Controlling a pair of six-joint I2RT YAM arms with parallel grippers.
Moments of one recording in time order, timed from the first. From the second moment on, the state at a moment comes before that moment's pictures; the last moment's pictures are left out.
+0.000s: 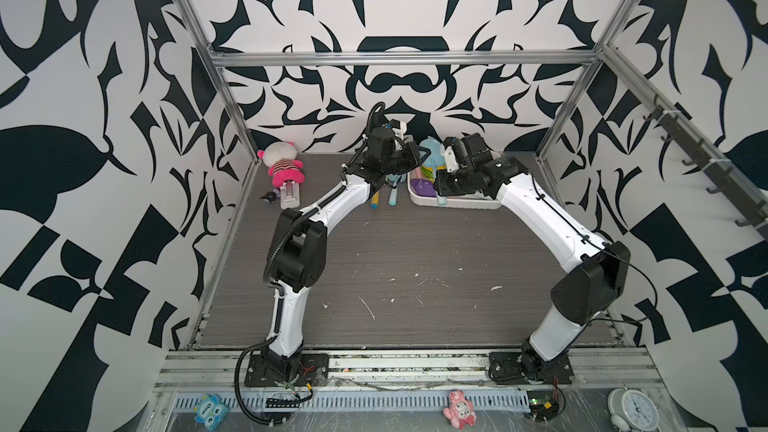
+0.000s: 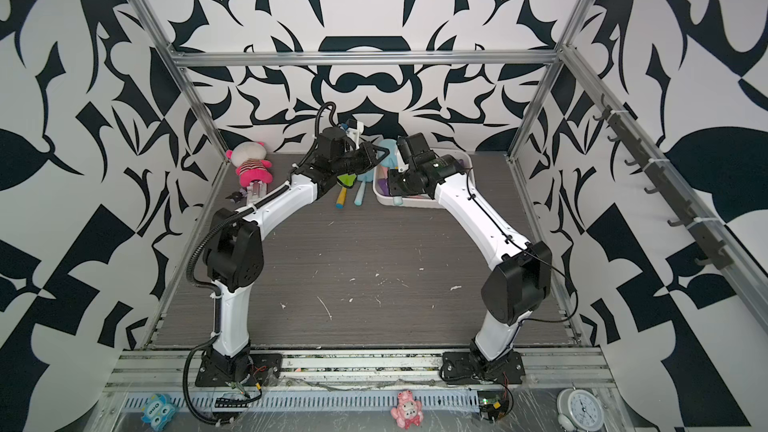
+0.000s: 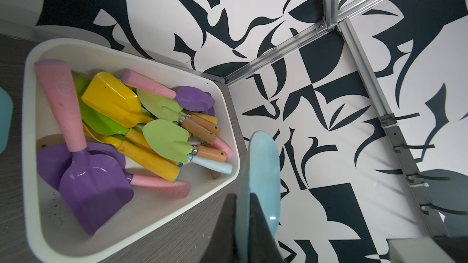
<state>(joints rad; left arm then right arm) -0.54 2.07 1.78 0.06 0.47 -0.88 0.46 1.70 1.71 -0.87 -0.06 0.33</state>
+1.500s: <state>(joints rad) -0.45 2.00 1.68 0.19 0.76 -0.85 0.26 1.81 1.76 -0.51 -0.59 0.51</state>
